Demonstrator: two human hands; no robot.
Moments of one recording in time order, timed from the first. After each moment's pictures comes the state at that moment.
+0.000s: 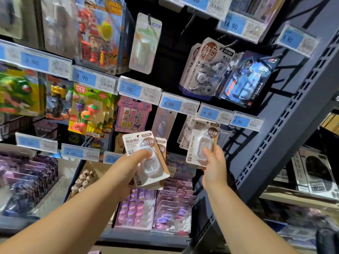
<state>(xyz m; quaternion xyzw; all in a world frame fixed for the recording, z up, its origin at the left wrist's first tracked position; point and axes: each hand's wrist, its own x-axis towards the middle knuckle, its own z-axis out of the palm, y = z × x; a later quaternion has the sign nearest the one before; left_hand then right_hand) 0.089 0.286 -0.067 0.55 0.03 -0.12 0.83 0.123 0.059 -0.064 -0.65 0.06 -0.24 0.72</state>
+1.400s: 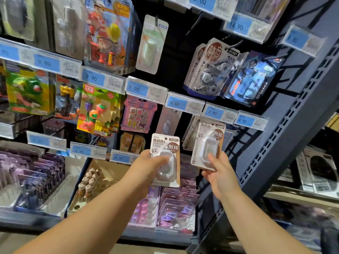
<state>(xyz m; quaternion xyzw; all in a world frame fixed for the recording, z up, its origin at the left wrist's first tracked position) 0.084 0.264 -0.065 0.60 0.02 -0.09 0.79 0.083 0.060 -0.055 -0.66 0.04 -0.12 0.74</state>
